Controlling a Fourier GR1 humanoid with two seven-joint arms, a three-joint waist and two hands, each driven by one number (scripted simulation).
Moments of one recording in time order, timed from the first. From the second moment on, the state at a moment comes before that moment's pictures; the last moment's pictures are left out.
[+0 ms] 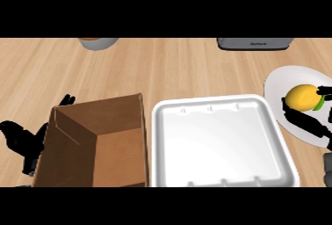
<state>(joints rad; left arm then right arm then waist) 0.03 0.24 -0.04 -1.66 0.22 0.13 0.28 -0.09 -0.55 0.10 -1.62 0.47 -0.84 0.35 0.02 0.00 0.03</state>
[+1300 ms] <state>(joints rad) 0.00 0.22 -0.04 -1.64 0.20 0.10 0.28 -0.44 -0.60 -0.22 -0.75 -0.04 -0.32 -0.35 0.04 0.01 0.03</state>
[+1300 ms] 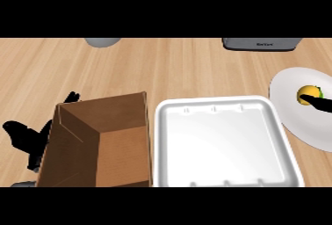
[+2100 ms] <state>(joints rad) 0.03 0.21 -0.01 -1.64 0.18 0.10 0.25 -0.37 -0.74 -0.40 -0.47 -0.22 0.20 -0.62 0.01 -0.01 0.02</state>
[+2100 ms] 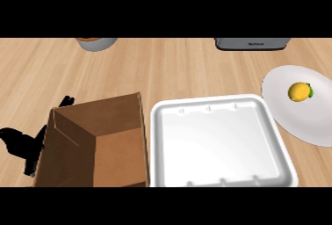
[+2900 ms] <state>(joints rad) 0.03 0.20 0.01 -1.62 0.17 0.08 0.23 -0.17 -0.82 -0.35 -0.39 -0.13 0.31 -0.83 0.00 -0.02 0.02</state>
